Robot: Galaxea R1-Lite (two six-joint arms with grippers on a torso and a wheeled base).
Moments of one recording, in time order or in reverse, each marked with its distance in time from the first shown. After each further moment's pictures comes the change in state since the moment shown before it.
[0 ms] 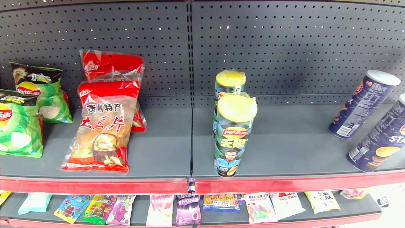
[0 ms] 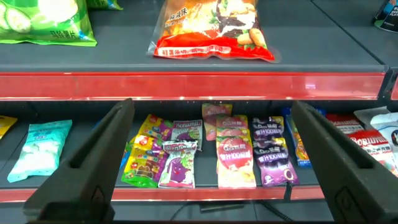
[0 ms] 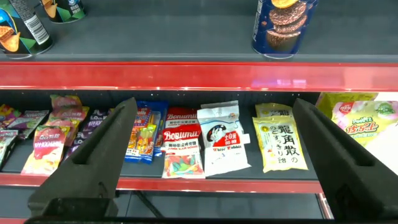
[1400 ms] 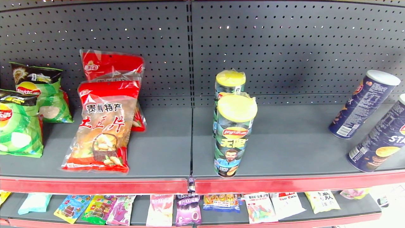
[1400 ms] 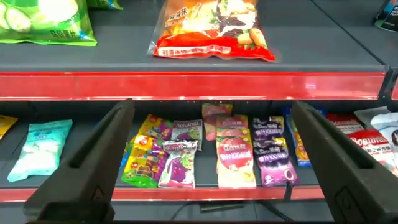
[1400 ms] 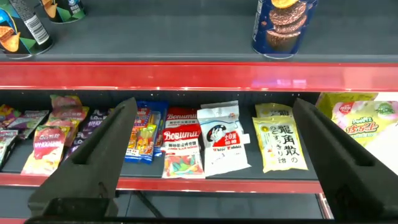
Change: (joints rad) left arm 0.000 0.000 0.000 0.001 0.000 0.000; right arm 0.000 0.000 0.000 0.000 0.000 0.000
